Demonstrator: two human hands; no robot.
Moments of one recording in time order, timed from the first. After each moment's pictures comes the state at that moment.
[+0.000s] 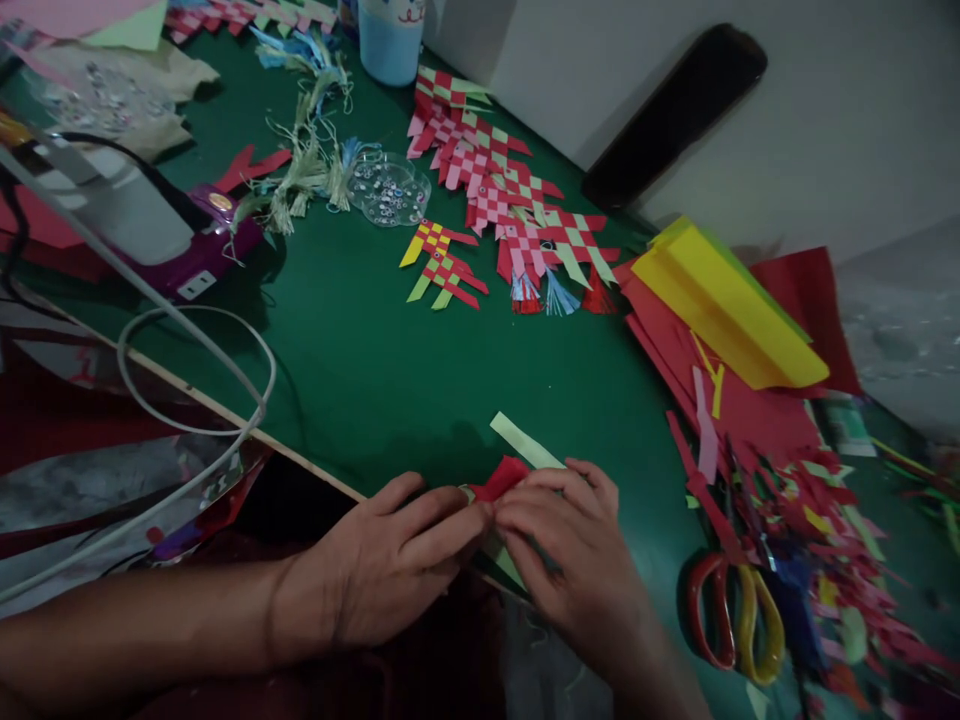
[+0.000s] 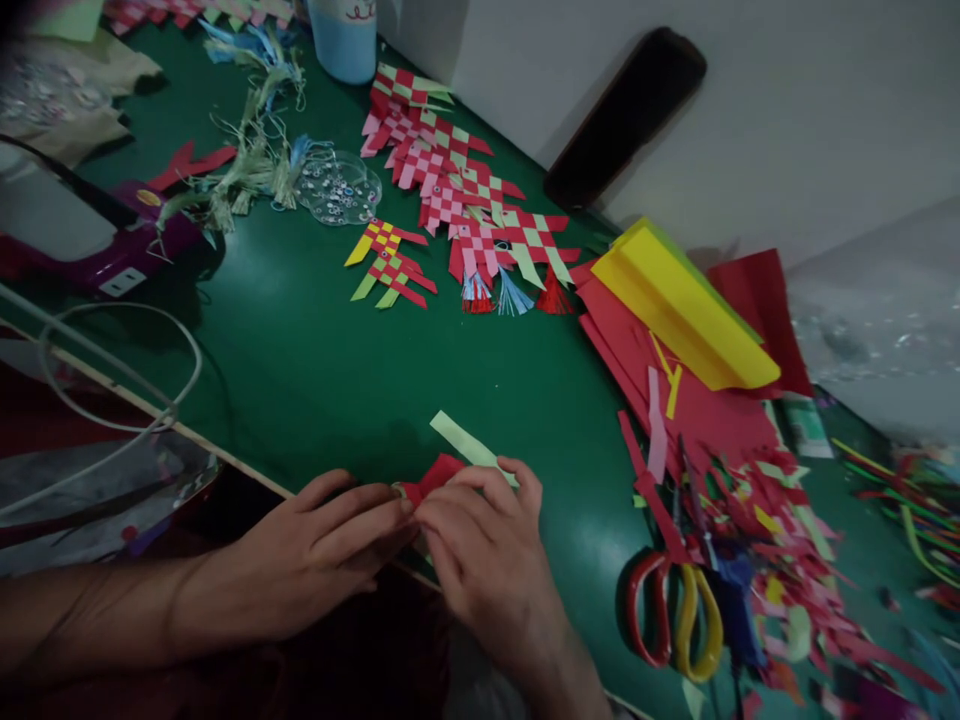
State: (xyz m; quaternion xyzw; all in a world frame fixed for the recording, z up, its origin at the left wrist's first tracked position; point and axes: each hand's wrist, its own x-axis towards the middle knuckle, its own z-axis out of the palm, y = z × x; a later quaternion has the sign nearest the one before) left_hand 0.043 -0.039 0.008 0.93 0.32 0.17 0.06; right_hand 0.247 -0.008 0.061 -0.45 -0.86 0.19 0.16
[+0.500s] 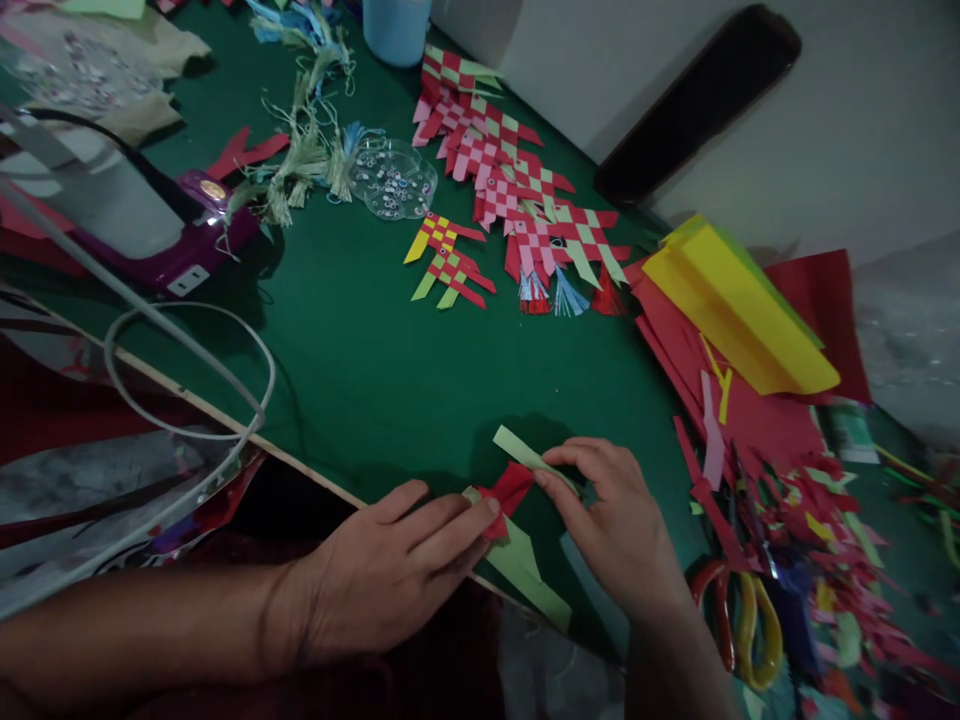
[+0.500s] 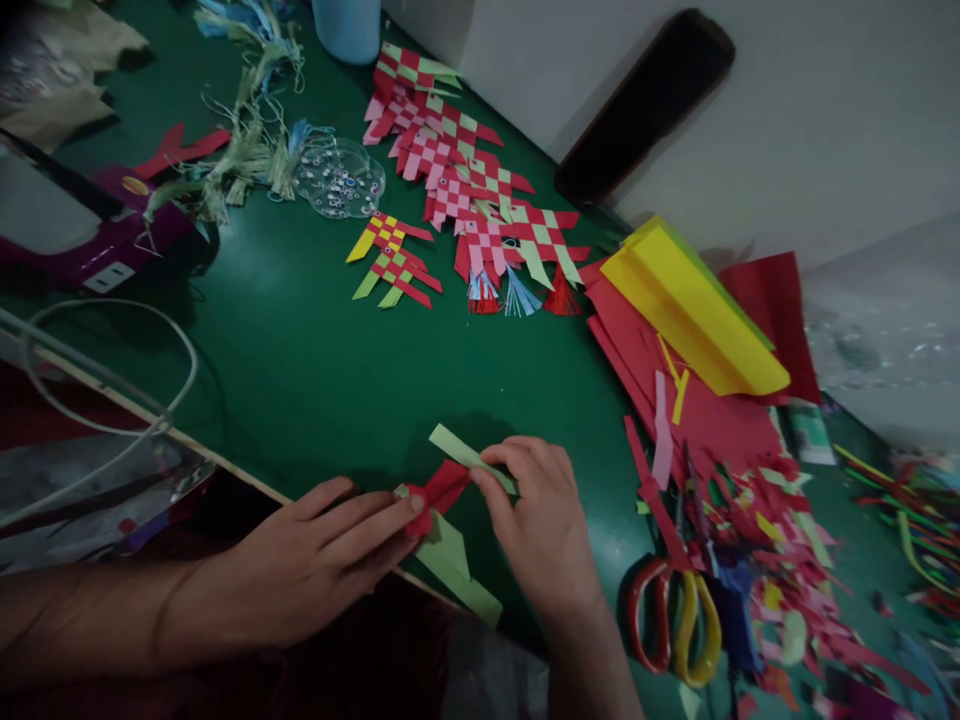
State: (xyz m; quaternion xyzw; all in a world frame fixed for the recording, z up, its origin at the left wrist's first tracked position) left_hand 0.042 -0.036 0.011 0.94 0.31 0.15 0.05; right_hand 0.283 0.022 0.041 -0.59 -0.78 0.15 0.10
